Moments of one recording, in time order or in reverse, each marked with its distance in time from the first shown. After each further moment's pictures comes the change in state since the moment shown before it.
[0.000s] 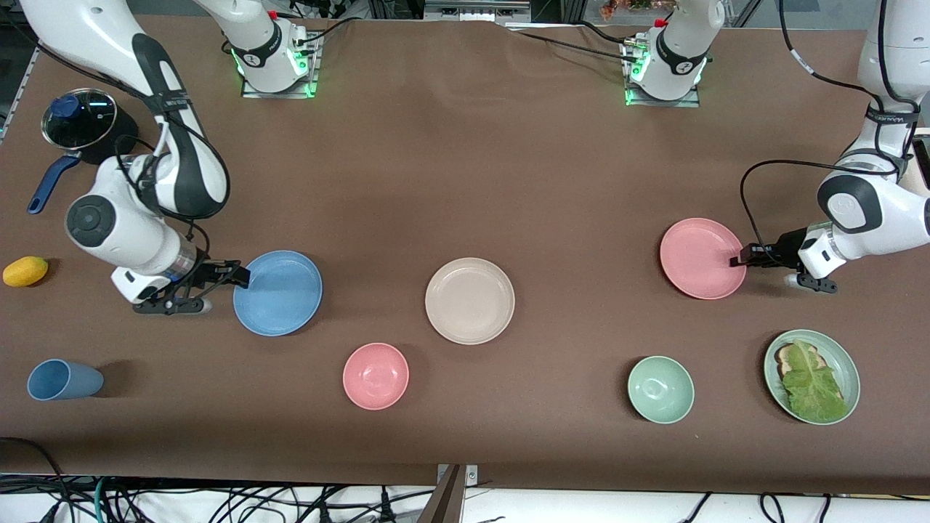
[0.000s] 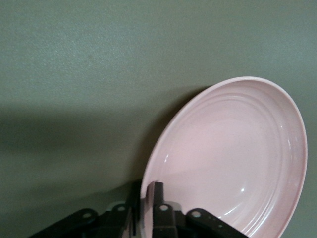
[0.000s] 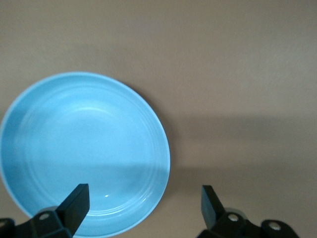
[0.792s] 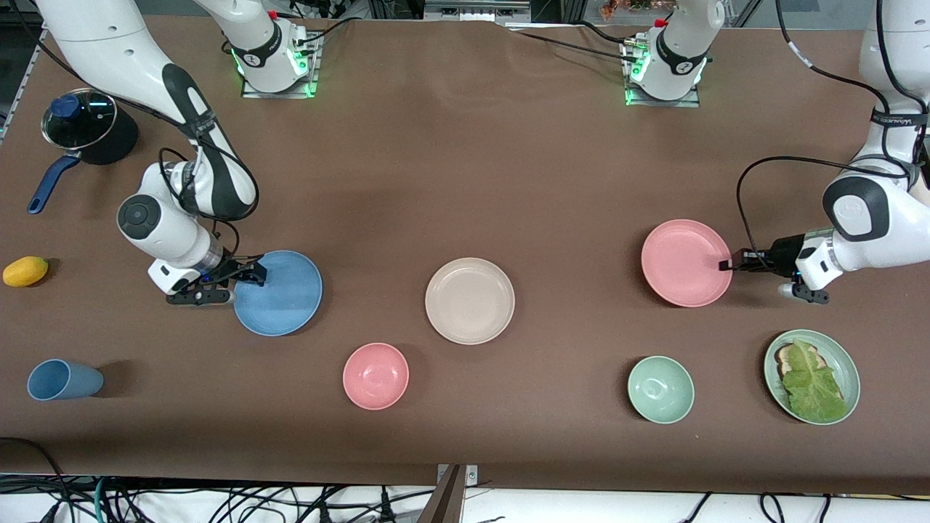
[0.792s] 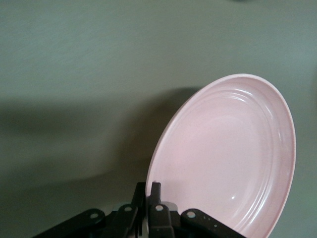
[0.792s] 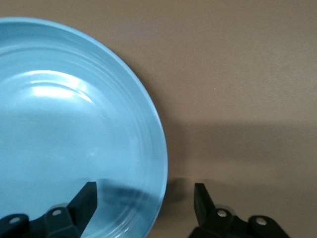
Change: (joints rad) left arm -0.036 -0.041 -0.077 0.100 -0.004 -0.163 -0.164; right arm -0.004 0.090 -0.002 -0.104 0.000 0.237 -0.039
